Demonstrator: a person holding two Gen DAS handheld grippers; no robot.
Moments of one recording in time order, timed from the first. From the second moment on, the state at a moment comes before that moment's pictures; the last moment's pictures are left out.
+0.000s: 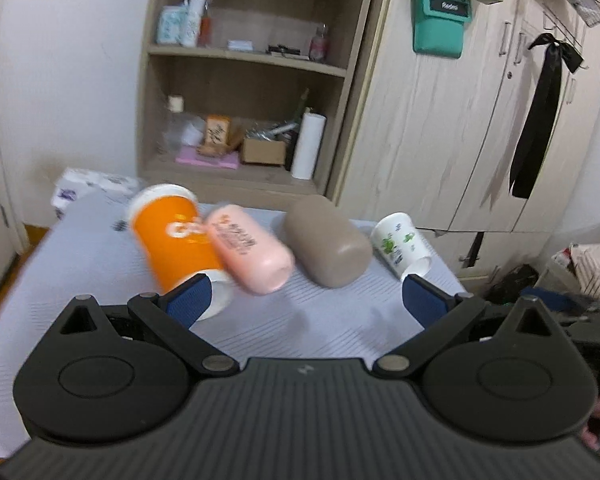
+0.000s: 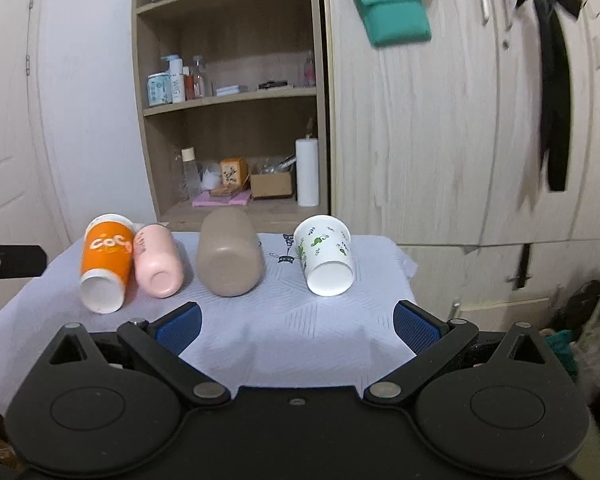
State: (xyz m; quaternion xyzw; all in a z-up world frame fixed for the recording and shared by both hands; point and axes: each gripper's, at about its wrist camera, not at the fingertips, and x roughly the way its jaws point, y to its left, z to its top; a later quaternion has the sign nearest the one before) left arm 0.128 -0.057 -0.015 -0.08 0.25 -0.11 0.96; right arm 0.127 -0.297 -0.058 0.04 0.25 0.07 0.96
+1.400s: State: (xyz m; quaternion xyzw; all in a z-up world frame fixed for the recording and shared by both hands) left arm 0.206 -0.092 -0.079 -0.24 0.37 -0.19 0.87; right arm 0.212 -0.310 -0.115 0.11 0.35 0.12 0.92
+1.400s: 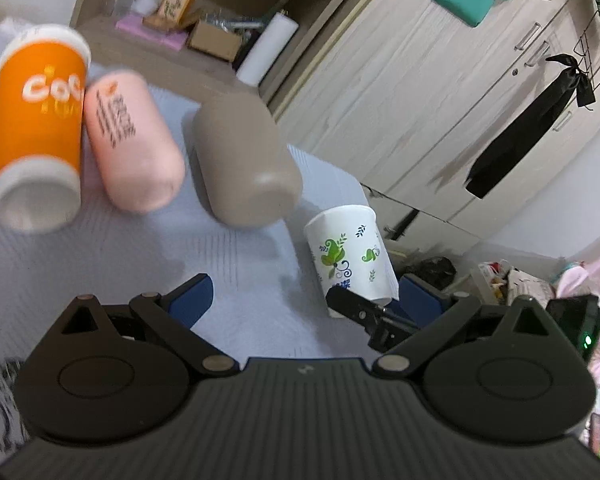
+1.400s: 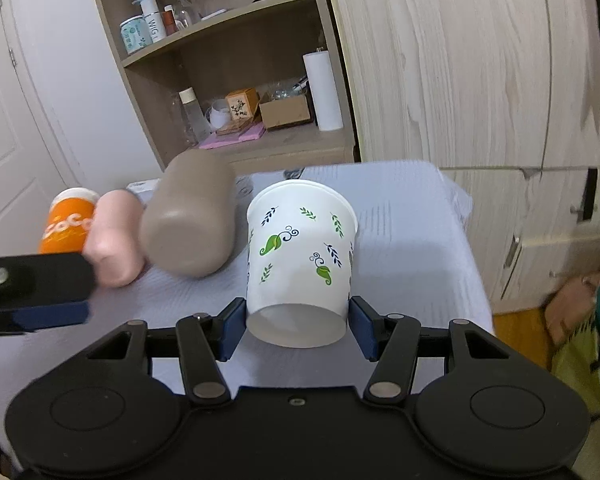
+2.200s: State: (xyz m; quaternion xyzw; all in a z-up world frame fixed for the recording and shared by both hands) left arm 0.166 -0.052 -0.091 -0.27 0.40 -0.22 0.85; right arm 0.137 -0.260 -0.116 0.15 0.38 0.15 0.90
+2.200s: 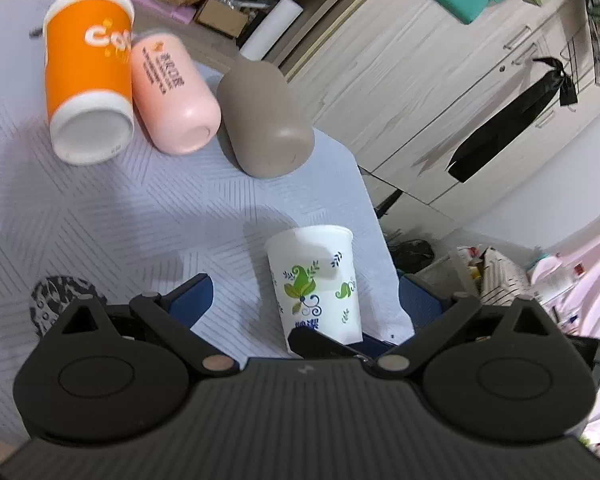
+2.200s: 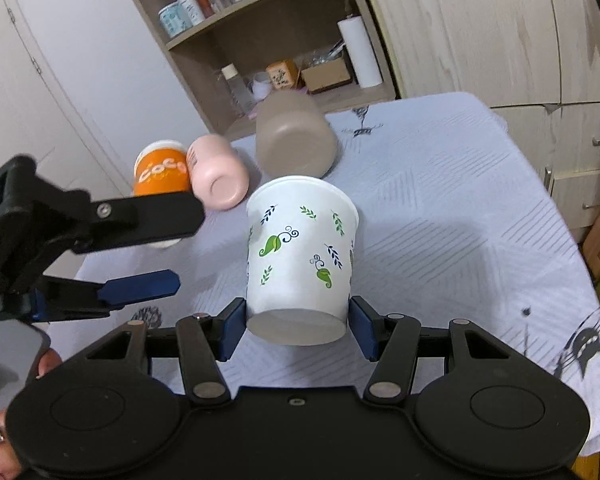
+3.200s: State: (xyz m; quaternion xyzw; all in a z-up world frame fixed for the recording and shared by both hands) left arm 0.220 -0.067 -0.129 -0.30 0.46 -0.25 0.80; right arm 0.176 -0.272 -0.089 0.08 0.44 0.24 0.86
